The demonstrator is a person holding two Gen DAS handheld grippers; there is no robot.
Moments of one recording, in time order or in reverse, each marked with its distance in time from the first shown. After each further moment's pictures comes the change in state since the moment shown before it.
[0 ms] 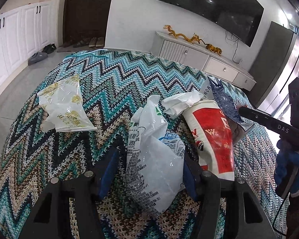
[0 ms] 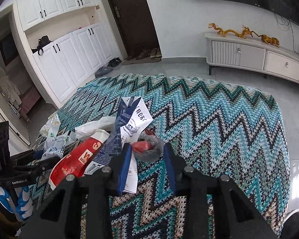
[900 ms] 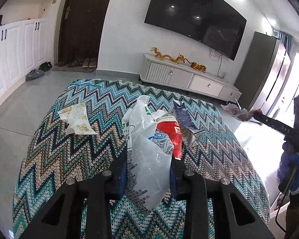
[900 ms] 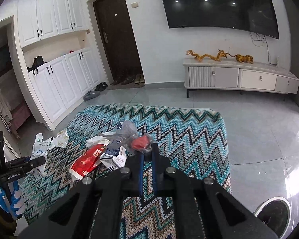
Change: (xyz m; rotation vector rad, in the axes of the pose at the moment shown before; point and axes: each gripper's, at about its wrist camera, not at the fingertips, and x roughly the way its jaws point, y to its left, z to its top) left arm -0.114 -0.026 -0.019 0.033 -0.158 -0.061; right arm -0.171 -0.007 -0.022 0.024 -0.219 -0.128
